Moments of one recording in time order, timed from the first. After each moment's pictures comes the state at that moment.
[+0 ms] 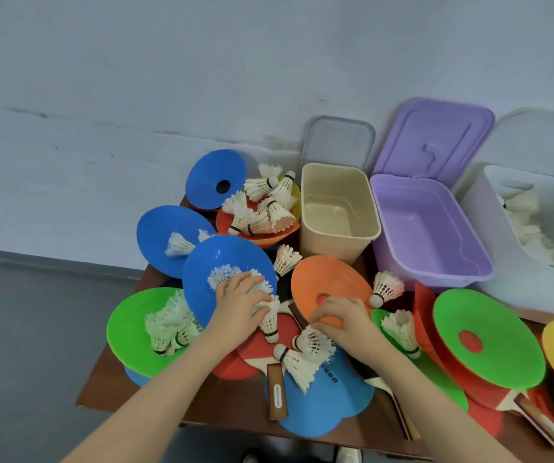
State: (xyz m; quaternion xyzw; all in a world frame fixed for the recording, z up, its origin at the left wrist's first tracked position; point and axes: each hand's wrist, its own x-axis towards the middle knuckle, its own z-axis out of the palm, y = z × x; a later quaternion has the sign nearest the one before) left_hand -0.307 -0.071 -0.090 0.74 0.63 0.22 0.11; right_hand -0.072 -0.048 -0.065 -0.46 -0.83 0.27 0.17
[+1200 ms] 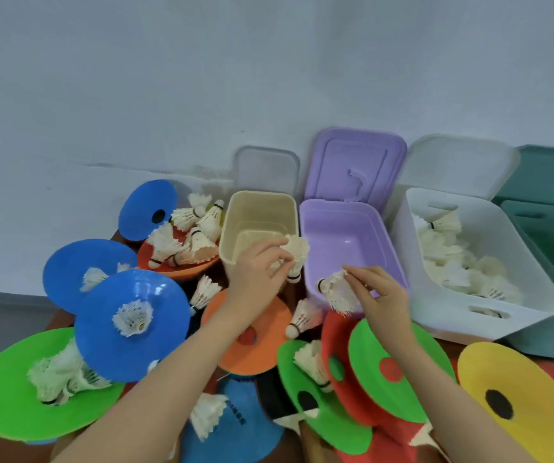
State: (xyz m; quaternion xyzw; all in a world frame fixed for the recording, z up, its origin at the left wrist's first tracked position) left_hand -0.132 0.028 0.004 0.68 0.51 0.51 0.13; right_hand 0.085 0.017 0.006 -0.50 -0.69 0.22 0.47
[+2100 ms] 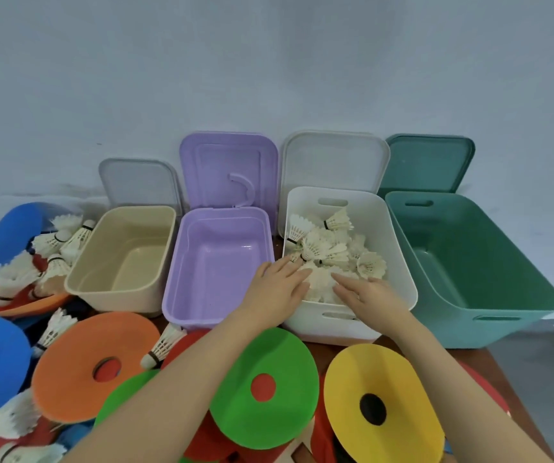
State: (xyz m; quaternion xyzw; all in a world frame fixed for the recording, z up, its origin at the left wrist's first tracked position) left_hand 0.155 0.104 -0.010 0.84 0.52 0.15 0.06; right_hand 0.361 0.092 0.005 -0.62 -0.77 0.14 0.05
